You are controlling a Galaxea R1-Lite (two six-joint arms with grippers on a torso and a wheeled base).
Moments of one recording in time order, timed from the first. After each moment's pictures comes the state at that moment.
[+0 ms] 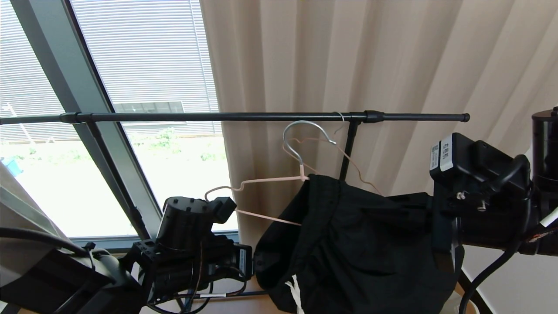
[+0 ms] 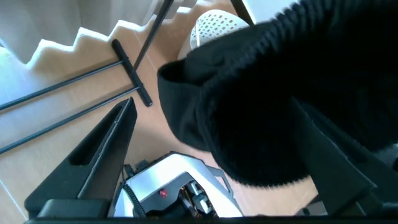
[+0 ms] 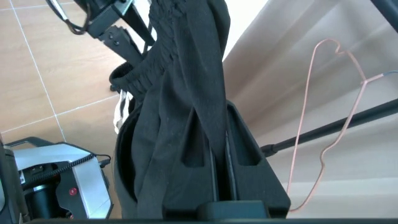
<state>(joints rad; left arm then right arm) -0.59 1.88 -0.56 -0.74 -0.21 -0.37 0.60 1.38 -0.84 -0.10 0.28 -0.47</state>
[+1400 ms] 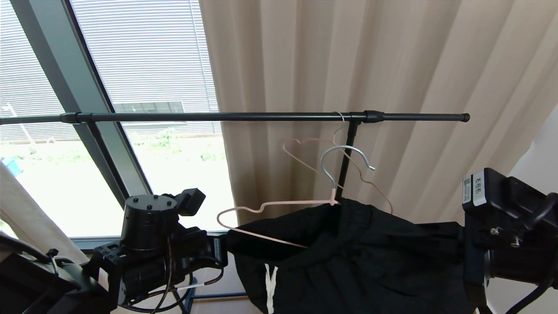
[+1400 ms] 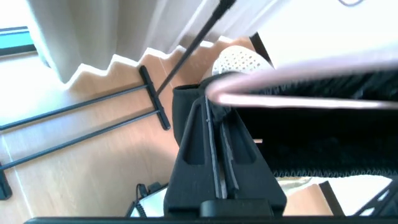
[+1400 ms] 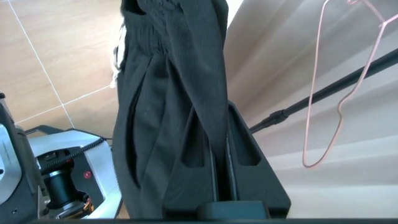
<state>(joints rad) -0.48 1.81 -0.45 -0.86 -0.15 -0.36 0.53 1.27 -0.67 -0.10 0.28 -0.44</state>
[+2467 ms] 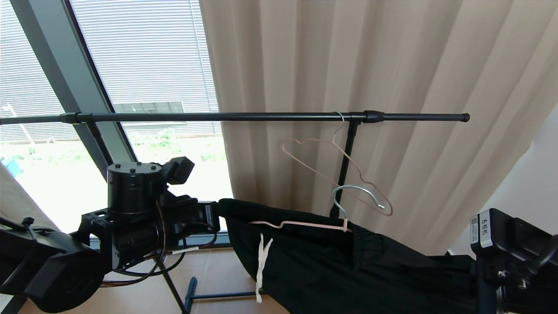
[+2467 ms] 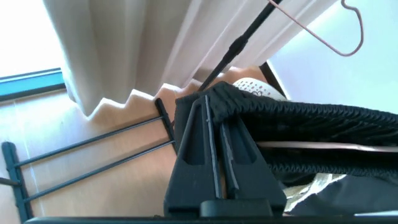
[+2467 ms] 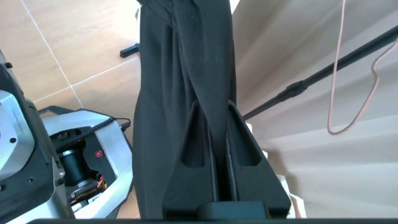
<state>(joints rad) -0.40 1.75 -0.62 -0.73 -0.15 -0.27 0.50 1.22 -0.53 -0.10 0.28 -0.44</state>
